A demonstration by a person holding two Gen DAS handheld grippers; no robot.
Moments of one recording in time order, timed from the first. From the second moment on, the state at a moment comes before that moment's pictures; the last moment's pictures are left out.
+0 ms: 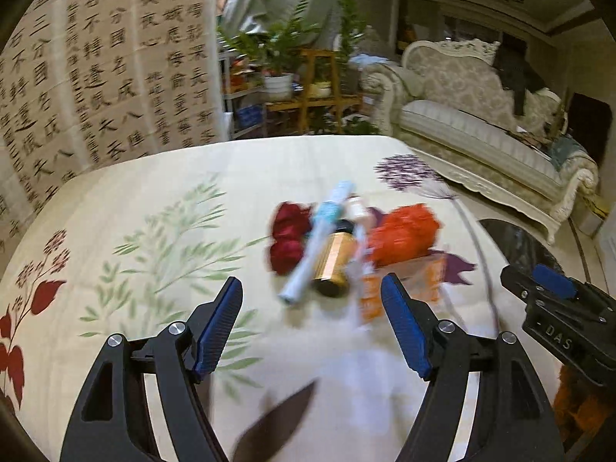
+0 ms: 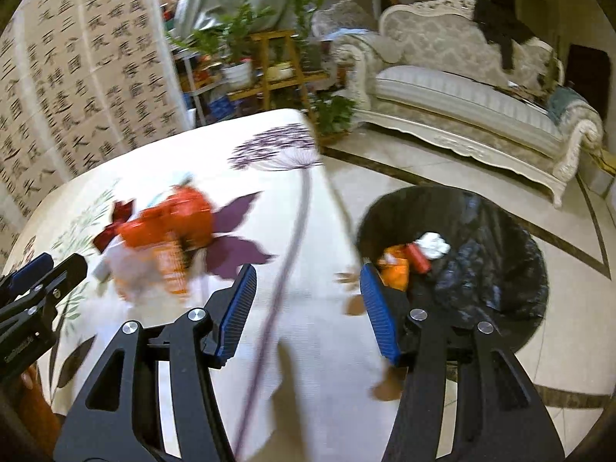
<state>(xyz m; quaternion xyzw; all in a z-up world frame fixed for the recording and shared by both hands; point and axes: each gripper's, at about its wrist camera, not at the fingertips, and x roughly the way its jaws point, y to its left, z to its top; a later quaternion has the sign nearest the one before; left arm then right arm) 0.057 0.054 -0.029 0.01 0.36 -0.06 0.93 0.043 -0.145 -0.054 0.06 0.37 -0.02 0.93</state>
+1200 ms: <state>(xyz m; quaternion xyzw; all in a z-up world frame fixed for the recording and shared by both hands) 0.065 0.110 -0.050 -0.03 0.38 -0.03 0.92 0.065 -0.054 -0.068 0.01 0.42 0.06 0.91</state>
